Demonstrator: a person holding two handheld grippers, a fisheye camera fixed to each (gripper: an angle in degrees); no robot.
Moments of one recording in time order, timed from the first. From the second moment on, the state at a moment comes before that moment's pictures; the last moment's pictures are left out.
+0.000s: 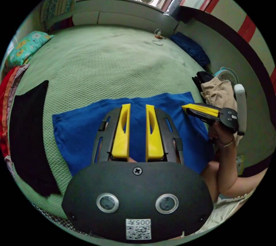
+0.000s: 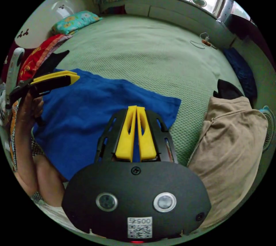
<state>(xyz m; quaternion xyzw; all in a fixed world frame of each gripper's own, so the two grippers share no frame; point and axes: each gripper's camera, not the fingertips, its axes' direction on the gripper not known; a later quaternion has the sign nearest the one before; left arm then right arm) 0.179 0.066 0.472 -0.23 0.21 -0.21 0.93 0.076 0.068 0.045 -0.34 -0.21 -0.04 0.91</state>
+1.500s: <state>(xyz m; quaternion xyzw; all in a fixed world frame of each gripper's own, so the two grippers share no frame) 0.450 0.058 0.223 -0.23 0.31 -0.04 0.92 0.231 0.090 0.110 -0.40 -0.32 0.09 0.85</state>
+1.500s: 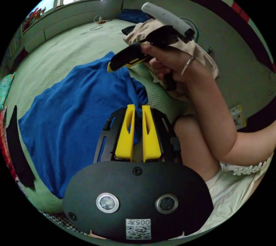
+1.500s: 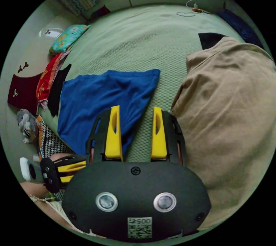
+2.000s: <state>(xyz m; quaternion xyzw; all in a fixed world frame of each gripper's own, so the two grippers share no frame) 0.334 0.115 0.137 -0.23 0.31 -0.06 0.92 0.192 0.068 0.120 -0.33 -0.45 0.21 0.80</state>
